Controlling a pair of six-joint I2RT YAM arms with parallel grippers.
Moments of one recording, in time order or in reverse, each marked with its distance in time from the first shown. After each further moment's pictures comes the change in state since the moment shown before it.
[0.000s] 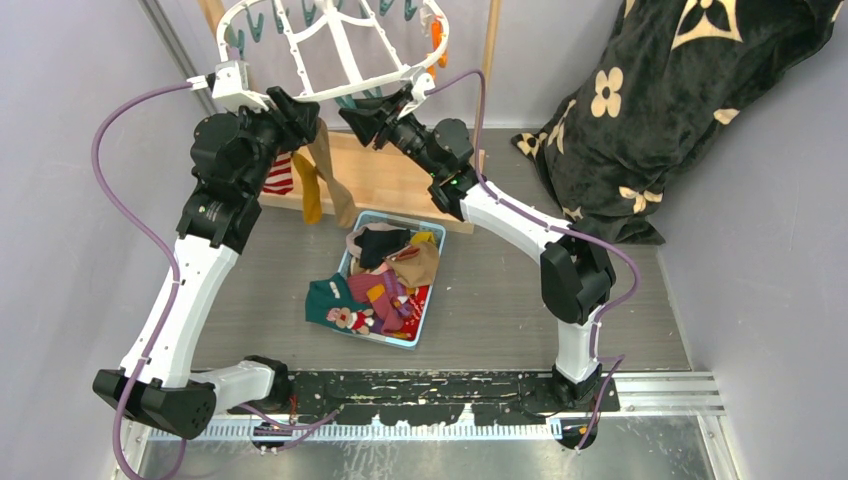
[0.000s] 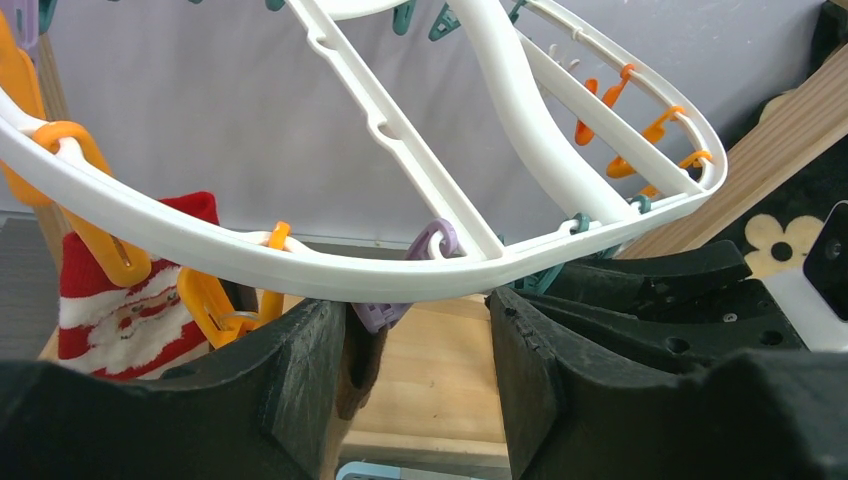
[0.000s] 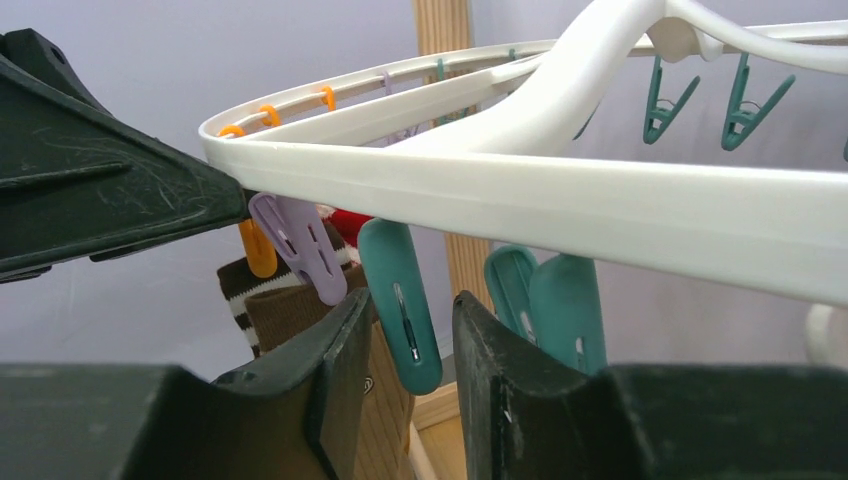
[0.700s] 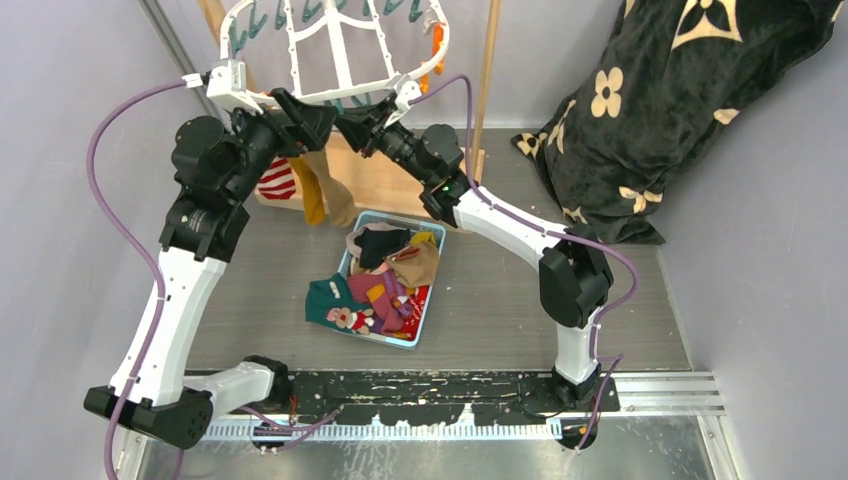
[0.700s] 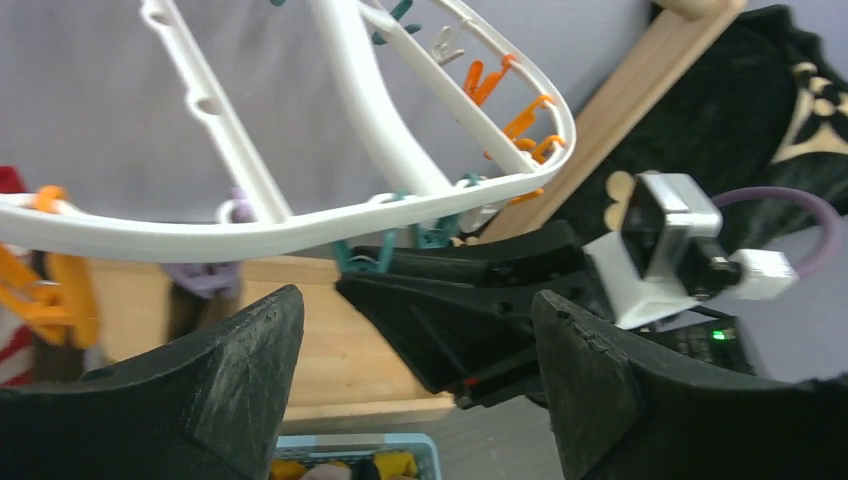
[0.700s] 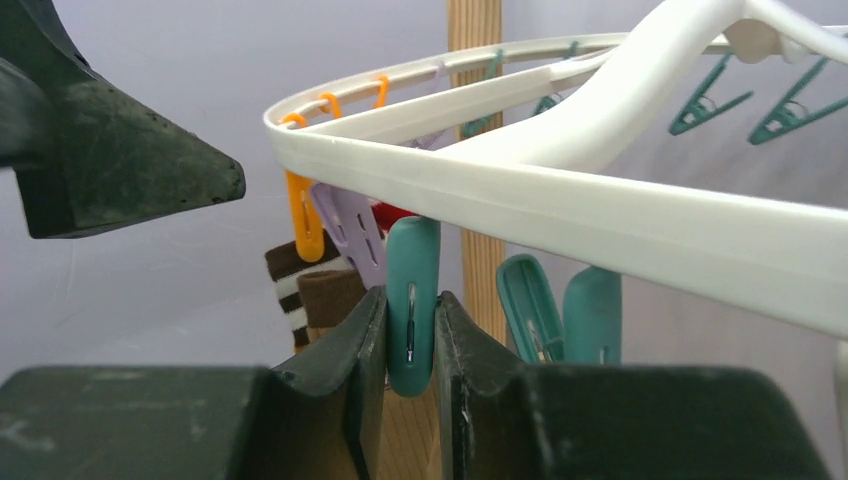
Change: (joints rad) left arm -0.008 -0.039 0.055 -0.087 0.175 -0.087; right arm 0.060 -0.005 0.008 -0.030 0.013 -0.068
